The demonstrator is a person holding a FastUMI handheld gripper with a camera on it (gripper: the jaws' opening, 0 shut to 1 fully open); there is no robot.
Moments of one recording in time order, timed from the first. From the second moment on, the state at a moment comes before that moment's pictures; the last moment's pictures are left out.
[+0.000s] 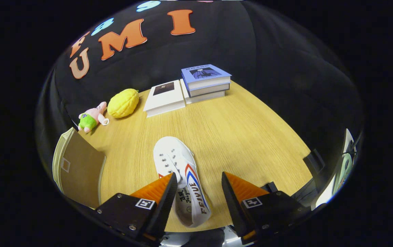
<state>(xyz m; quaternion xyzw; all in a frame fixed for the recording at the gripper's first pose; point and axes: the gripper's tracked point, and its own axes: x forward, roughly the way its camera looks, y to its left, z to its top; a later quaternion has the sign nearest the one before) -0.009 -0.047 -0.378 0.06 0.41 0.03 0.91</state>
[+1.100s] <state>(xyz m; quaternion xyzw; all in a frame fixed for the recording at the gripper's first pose) -0.004 -0.020 -0.372 0.09 0.42 0.03 0.90</state>
